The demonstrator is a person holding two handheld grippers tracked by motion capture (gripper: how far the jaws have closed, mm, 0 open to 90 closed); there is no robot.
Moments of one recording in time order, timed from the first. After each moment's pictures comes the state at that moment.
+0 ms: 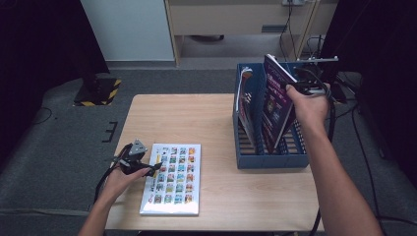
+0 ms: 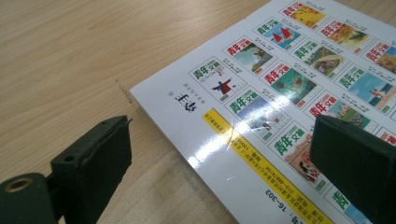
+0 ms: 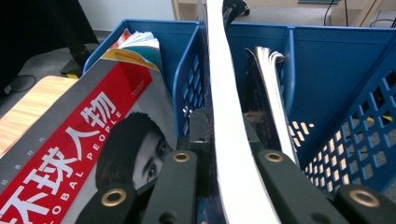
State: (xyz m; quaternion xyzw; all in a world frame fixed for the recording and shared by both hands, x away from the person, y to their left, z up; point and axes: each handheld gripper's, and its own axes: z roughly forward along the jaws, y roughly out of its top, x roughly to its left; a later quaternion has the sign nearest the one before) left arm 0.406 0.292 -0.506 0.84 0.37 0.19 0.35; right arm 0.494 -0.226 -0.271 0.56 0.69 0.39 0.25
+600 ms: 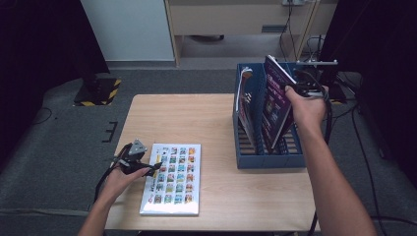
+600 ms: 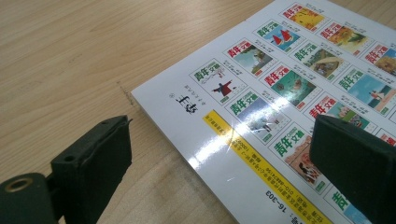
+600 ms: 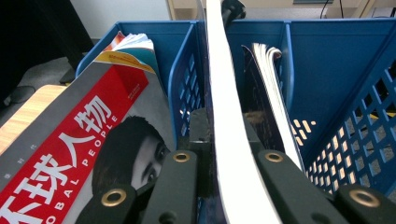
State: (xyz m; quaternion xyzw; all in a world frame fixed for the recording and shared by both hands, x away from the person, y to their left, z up) left arm 0.406 0.292 -0.505 0.84 0.37 0.19 0.35; right arm 0.494 -0.227 -0.280 0.57 0.67 0.40 0.25
